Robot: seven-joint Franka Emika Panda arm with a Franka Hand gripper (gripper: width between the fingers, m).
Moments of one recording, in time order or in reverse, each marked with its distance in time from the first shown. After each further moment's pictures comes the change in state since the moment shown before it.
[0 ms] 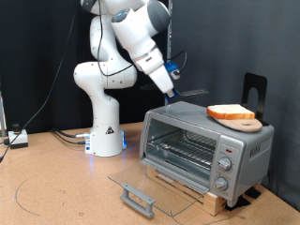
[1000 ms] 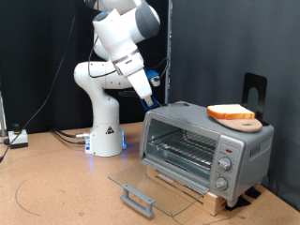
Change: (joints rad) arm -0.098 0.071 -0.007 0.023 -0.191 0.106 -0.168
